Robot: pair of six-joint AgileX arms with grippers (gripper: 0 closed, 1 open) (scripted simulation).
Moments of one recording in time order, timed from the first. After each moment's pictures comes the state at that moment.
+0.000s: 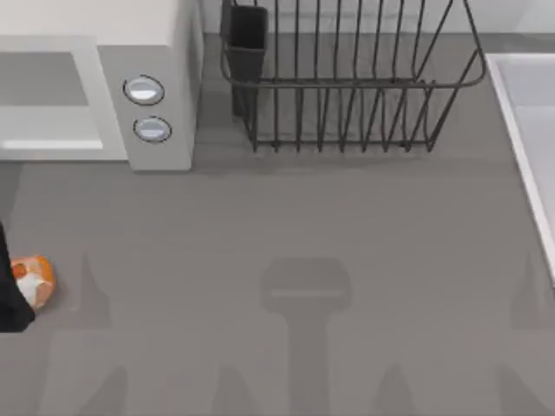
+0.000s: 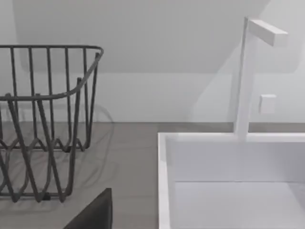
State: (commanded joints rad) left arm 0.00 0.00 0.00 0.00 0.00 0.00; right arm 0.00 0.00 0.00 0.00 0.00 0.00
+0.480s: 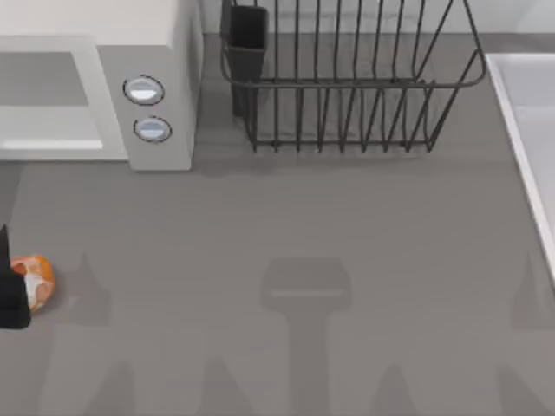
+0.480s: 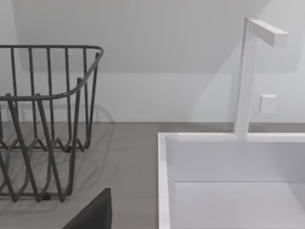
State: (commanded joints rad) left arm 0.00 0.22 0.15 -0.13 0.00 0.17; right arm 0.00 0.00 0.00 0.00 0.00 0.00
